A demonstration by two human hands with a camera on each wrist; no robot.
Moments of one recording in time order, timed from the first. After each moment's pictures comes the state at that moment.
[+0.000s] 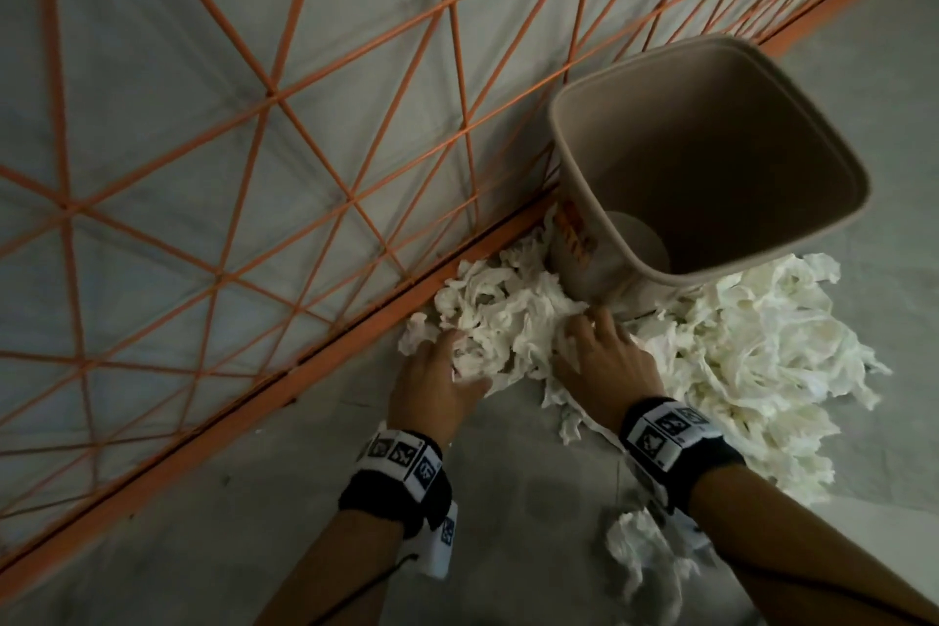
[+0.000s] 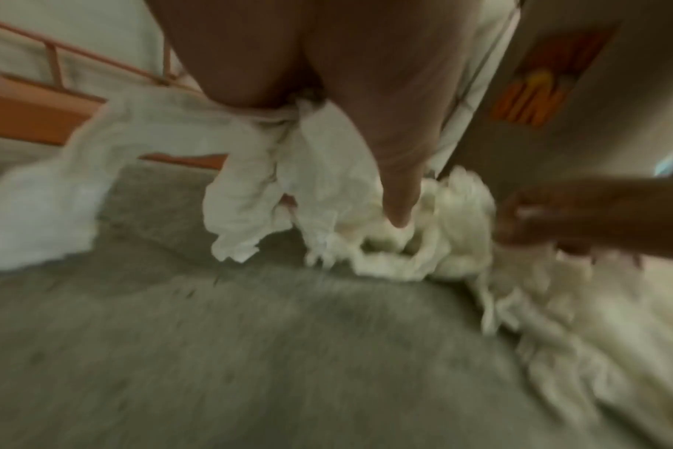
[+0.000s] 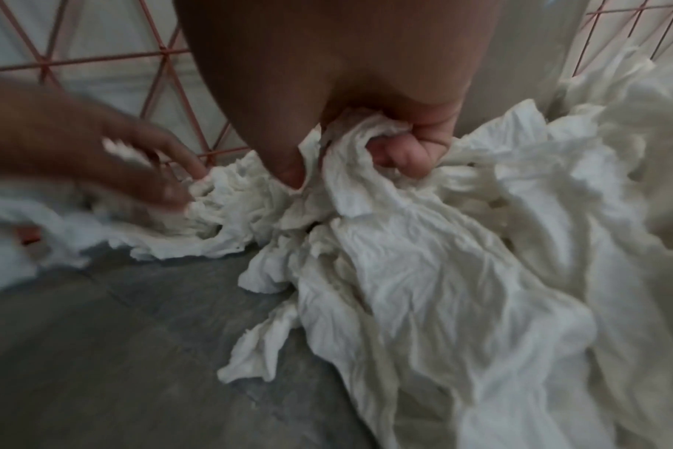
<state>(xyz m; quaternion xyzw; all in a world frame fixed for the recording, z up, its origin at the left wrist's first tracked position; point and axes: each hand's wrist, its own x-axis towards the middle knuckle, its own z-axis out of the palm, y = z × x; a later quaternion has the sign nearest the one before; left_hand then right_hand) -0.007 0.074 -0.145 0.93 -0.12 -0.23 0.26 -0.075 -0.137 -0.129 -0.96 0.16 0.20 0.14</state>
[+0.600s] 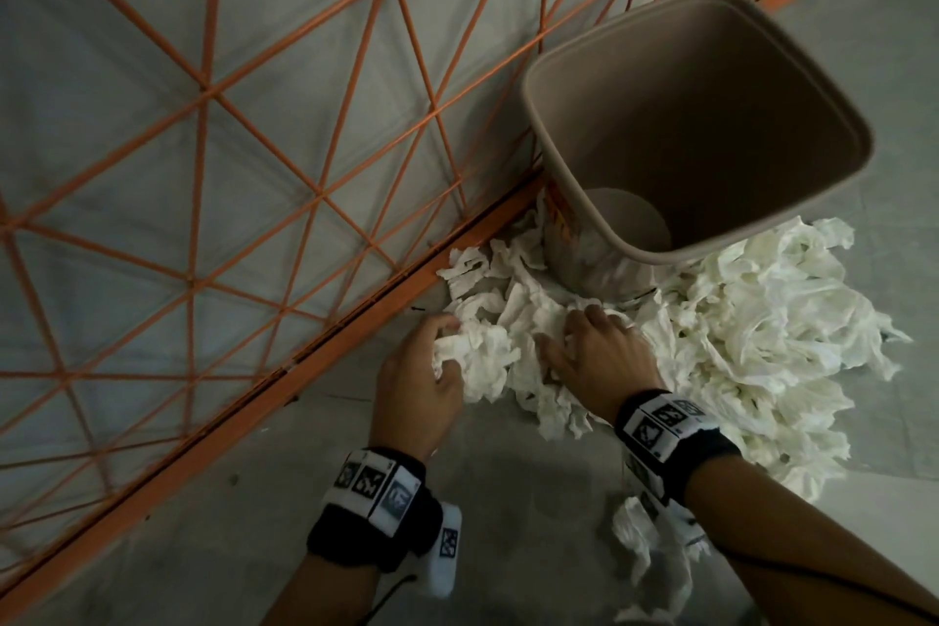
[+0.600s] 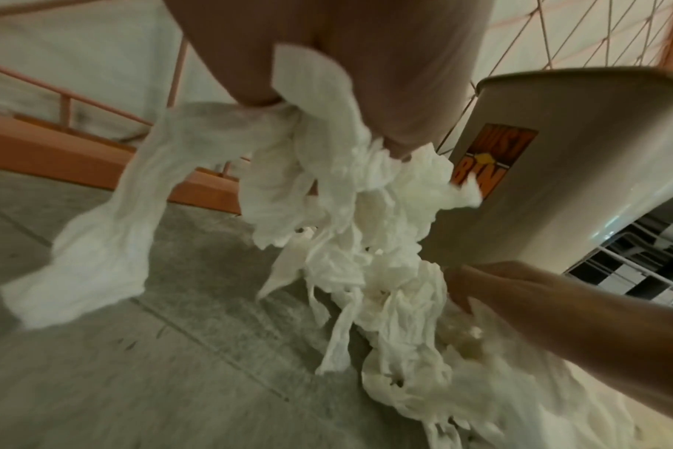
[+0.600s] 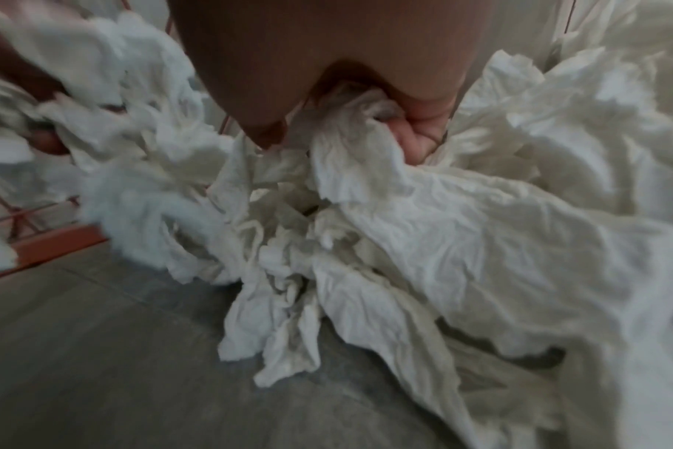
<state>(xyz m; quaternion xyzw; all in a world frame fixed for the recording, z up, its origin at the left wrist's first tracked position) -0.016 0.070 -0.092 0.90 -0.15 -0.13 0.38 -0.080 -0.132 -0.127 -0.94 0.21 0.17 0.22</state>
